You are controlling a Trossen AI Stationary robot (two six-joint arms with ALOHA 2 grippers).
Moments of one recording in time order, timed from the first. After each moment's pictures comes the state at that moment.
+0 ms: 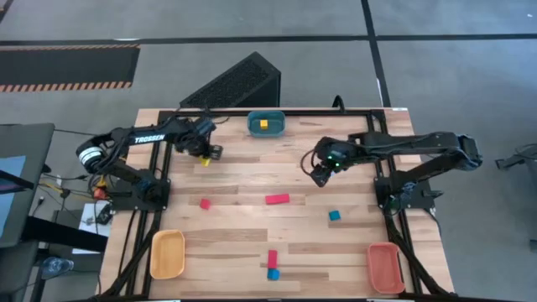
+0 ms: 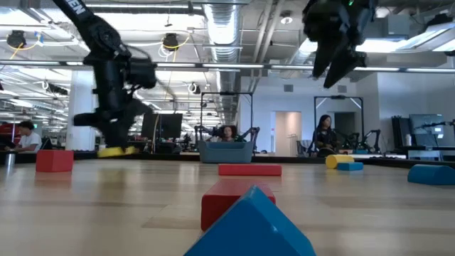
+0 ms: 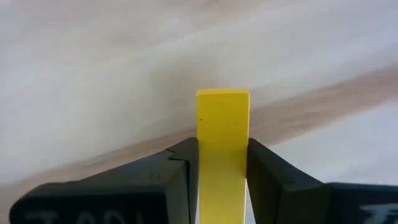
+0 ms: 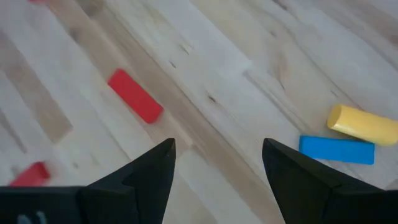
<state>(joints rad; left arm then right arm) 0.69 1.41 0.74 -0.65 0.05 -0.58 -0.07 1.25 1.08 -0.87 0.13 0.69</state>
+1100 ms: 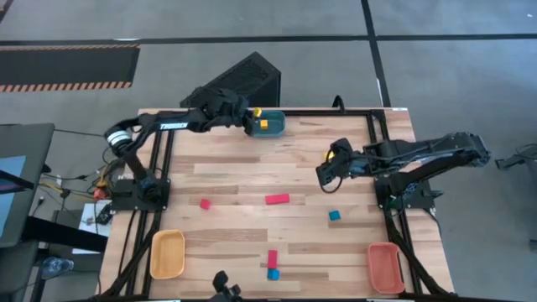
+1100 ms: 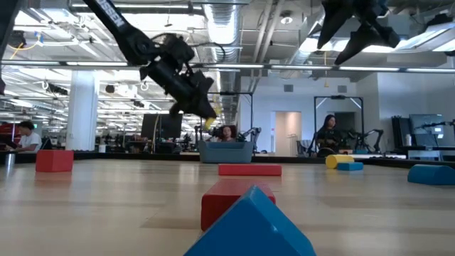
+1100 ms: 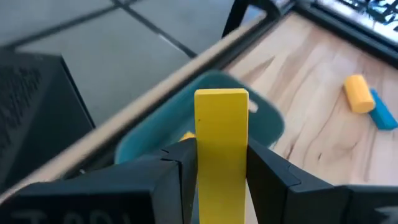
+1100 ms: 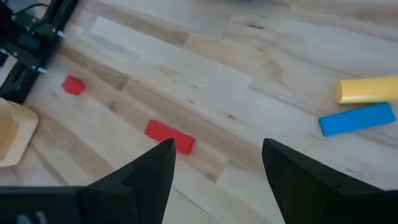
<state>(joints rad) 0.67 1.71 1.01 0.12 0.13 -0.16 0.13 1.15 1.08 -0.88 0.38 1.19</state>
